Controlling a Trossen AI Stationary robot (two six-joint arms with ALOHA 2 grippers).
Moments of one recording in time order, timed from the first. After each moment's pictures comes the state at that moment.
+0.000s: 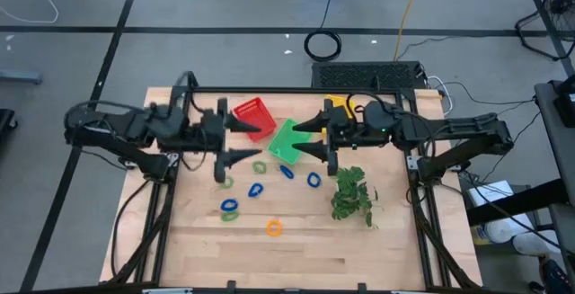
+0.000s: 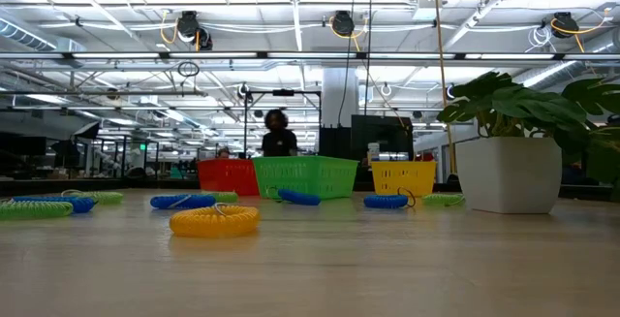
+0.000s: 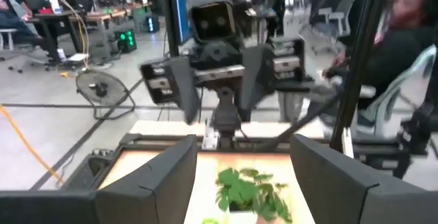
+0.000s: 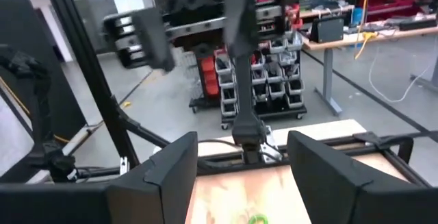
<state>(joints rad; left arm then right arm) -0.23 1.18 1.41 -0.36 -0.28 0.00 0.06 1.34 1.34 -0.03 0.02 0.20</state>
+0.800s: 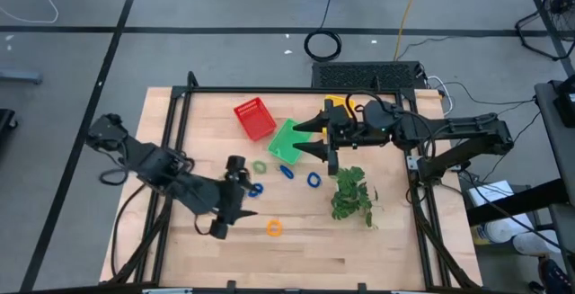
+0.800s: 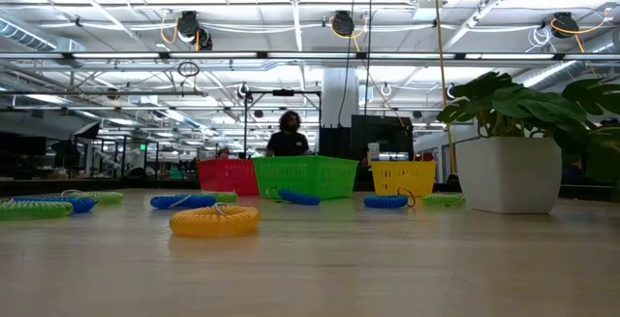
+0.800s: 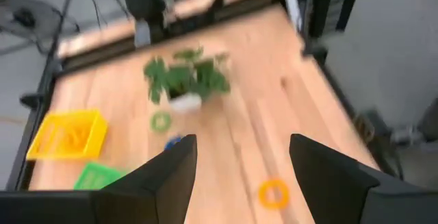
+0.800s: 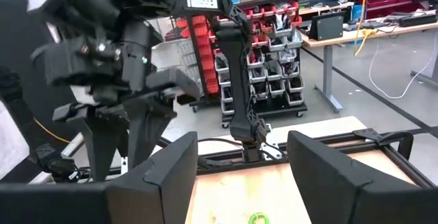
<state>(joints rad) -0.54 1.48 1.68 -0.90 -0.36 -0.06 0.06 1.33 1.34 -0.05 0.02 0.21</state>
